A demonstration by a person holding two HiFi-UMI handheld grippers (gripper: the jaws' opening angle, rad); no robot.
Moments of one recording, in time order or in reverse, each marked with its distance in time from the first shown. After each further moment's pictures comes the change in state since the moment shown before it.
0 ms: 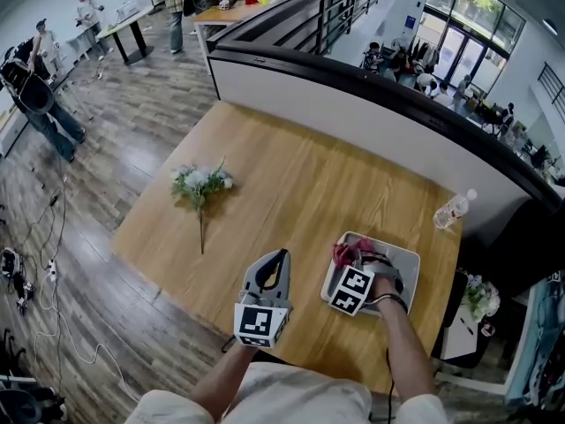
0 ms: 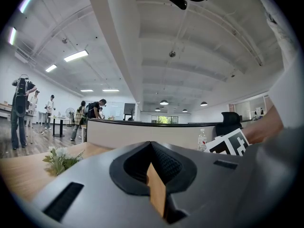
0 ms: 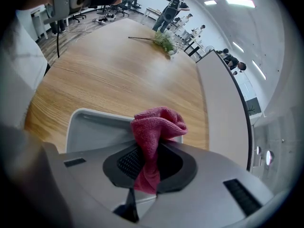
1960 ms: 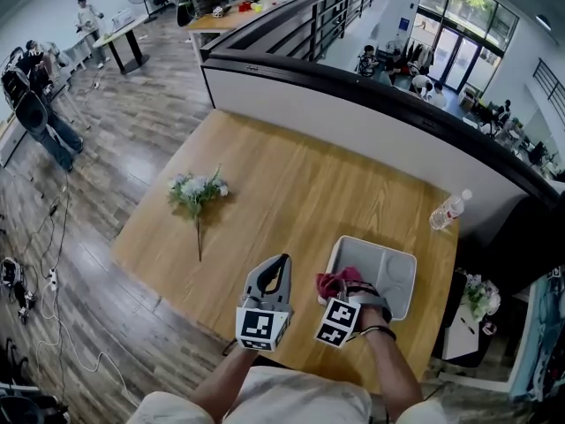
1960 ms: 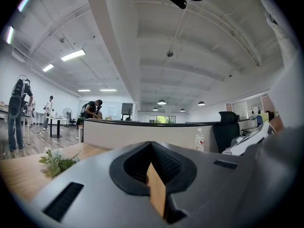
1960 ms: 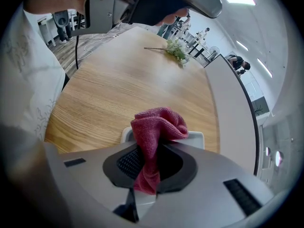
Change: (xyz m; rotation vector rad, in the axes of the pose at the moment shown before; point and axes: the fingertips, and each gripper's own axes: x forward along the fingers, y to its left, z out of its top) left arm 0.007 -0.011 -0.001 0.010 0.004 -0.028; right arm -0.038 0.069 0.019 0.000 -0.043 0.087
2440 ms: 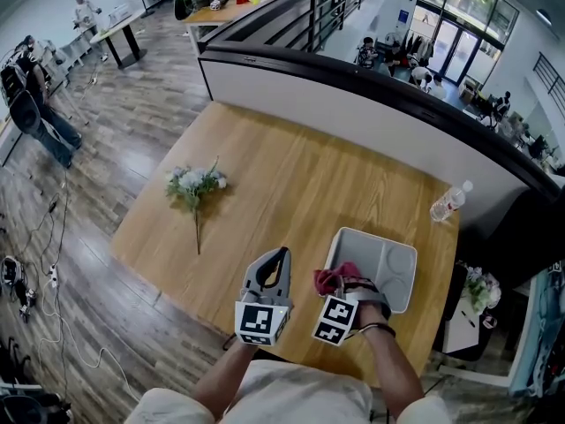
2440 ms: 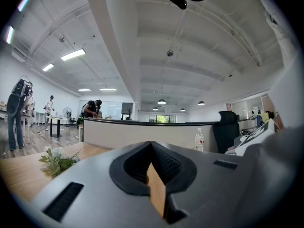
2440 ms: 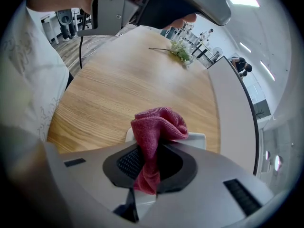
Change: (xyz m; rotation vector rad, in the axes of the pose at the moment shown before) left arm -0.001 -0.002 -0.001 0.002 0.004 -0.004; right arm -0.006 0.009 0.002 -0.031 0.005 0.008
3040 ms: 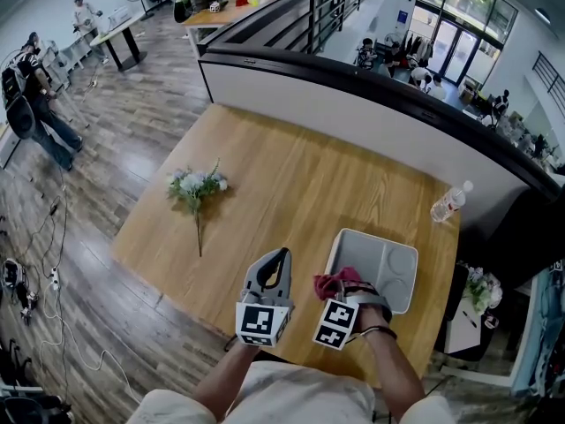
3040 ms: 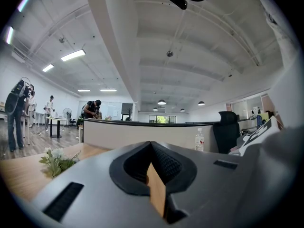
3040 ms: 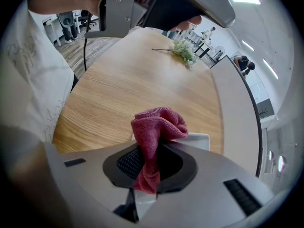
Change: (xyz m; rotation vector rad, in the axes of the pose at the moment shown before) left arm 0.000 0.001 0.002 0.001 0.001 0.003; right arm -0.006 0.011 0.001 -0.007 0.004 0.044
